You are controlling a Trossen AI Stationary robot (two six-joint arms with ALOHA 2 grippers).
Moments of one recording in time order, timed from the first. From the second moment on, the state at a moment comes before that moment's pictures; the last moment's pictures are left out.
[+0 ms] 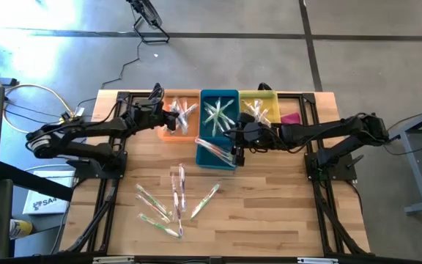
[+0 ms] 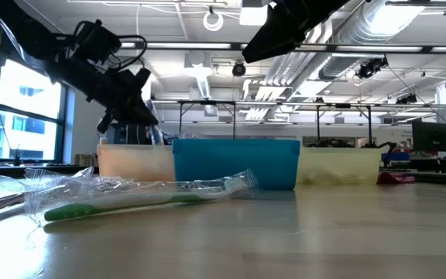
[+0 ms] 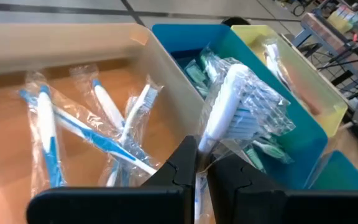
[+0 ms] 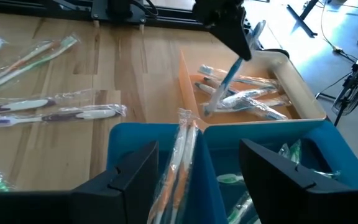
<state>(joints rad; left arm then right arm) 0.61 1.14 0.41 0.35 0.00 -0.53 0.00 1.42 1.05 -0.18 0.26 -0.05</state>
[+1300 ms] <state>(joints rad) 0.61 1.20 0.41 0.64 -0.09 -0.35 0.00 1.42 1.05 -0.18 0.26 -0.05</state>
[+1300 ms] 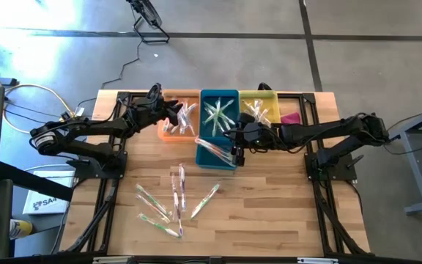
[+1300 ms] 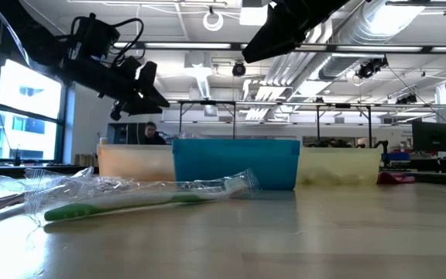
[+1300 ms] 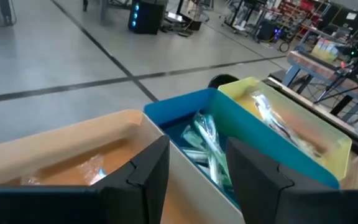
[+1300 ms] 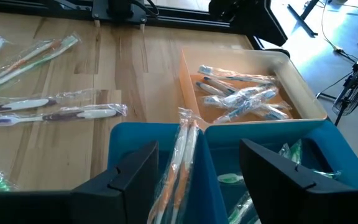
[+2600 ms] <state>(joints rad) 0.29 1.02 0.41 0.43 -0.13 -0.23 0.00 1.41 1.05 -0.42 0.32 -0.14</state>
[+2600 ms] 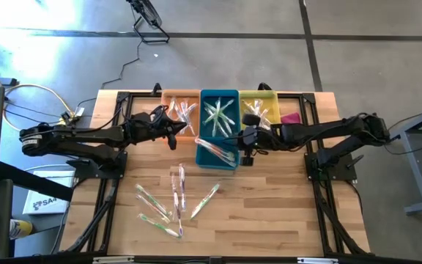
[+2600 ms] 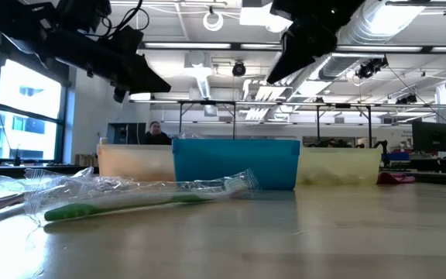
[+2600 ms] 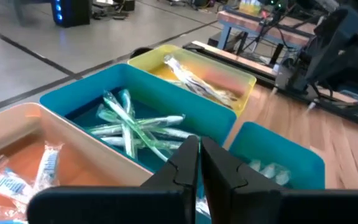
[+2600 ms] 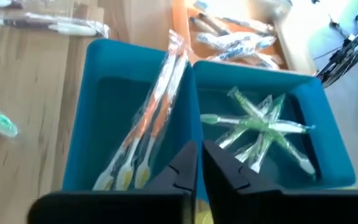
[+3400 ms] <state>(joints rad) 0.21 1.02 0.41 0.41 -0.17 -0.23 -0.17 1.13 0.84 -0.07 0.07 -0.08</state>
